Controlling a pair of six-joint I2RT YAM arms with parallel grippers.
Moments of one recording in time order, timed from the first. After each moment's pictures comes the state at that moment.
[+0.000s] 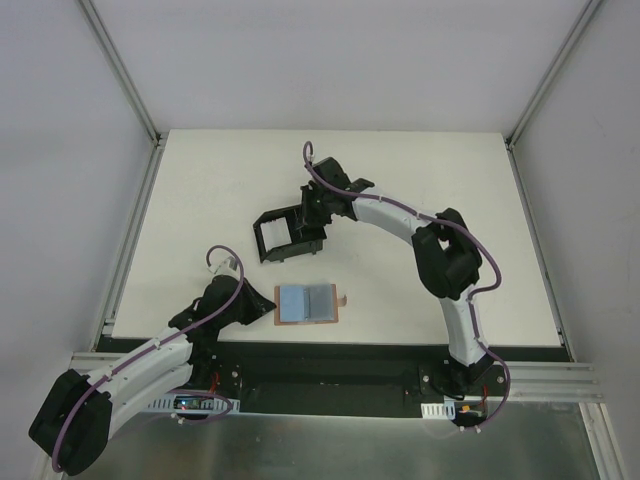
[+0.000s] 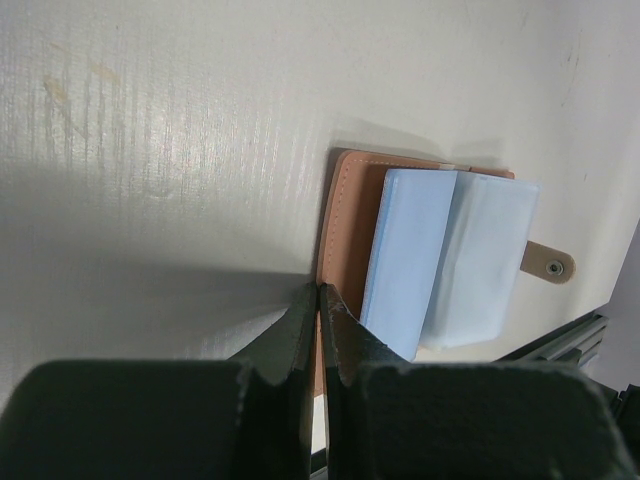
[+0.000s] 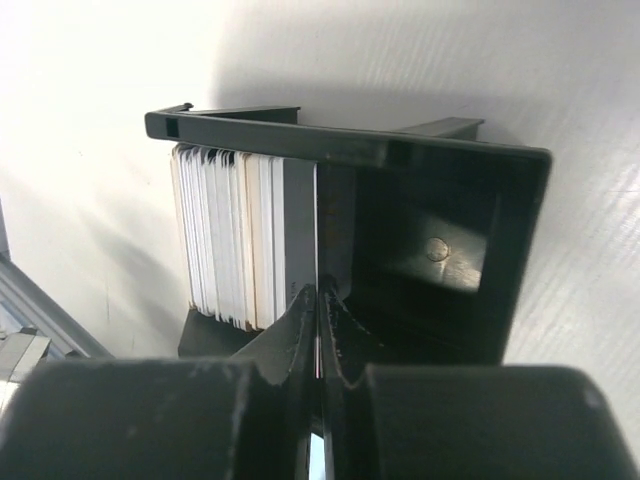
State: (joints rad) left arm -0.56 0.72 0.07 -0.05 0.07 -1.05; right arm 0.72 2.13 1.69 -0.42 -0.26 0.62
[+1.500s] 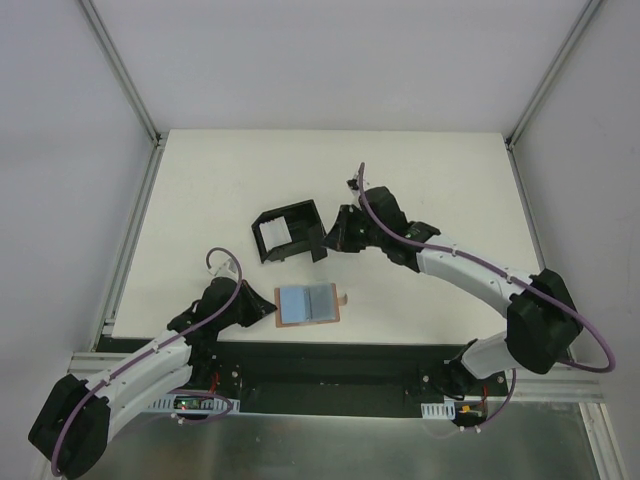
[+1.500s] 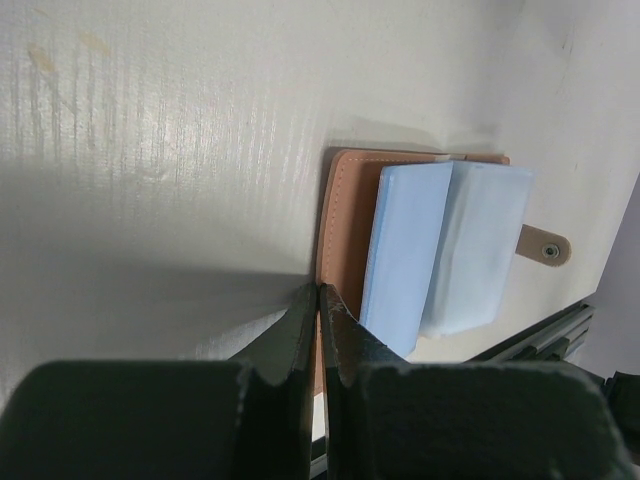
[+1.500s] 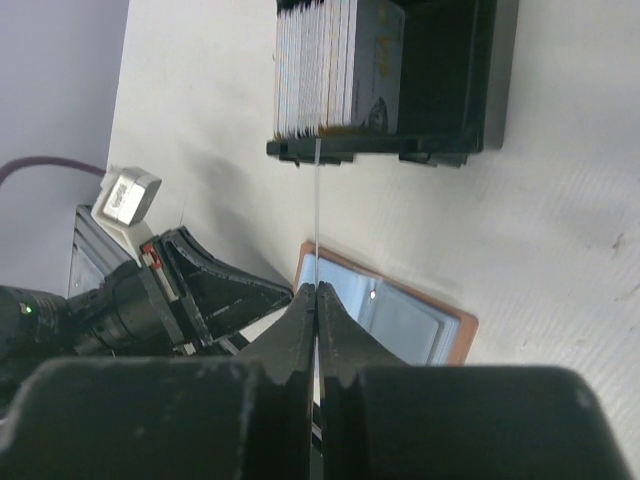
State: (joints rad) left arm -0.56 0.68 0.06 -0.06 0.10 -1.07; right arm 0.75 1.47 1.07 -0.20 -0.20 0.68
